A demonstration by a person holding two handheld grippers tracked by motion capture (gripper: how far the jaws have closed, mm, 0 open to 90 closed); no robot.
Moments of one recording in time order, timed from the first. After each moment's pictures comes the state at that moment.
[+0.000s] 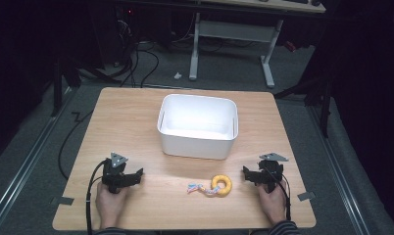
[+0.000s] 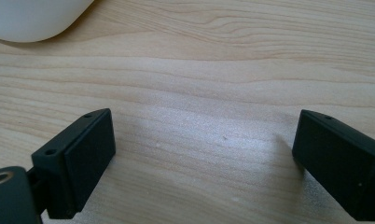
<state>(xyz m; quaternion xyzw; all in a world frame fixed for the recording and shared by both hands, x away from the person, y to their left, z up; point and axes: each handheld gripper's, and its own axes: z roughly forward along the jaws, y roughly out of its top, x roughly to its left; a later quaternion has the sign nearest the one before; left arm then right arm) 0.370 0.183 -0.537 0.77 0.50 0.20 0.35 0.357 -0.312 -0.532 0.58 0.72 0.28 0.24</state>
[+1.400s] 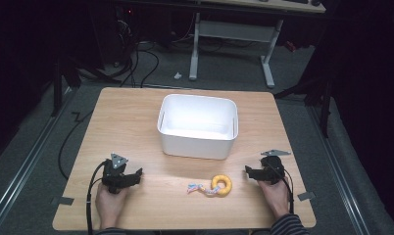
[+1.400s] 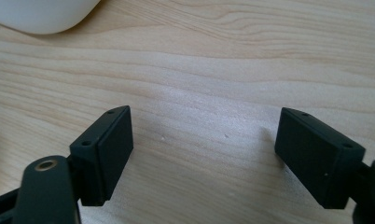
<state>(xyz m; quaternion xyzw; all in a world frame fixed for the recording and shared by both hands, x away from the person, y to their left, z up) 0.366 0.181 -0.537 0.76 0.50 0.21 0.34 0.365 -0.322 -0.518 0.58 0.75 0.27 0.18</state>
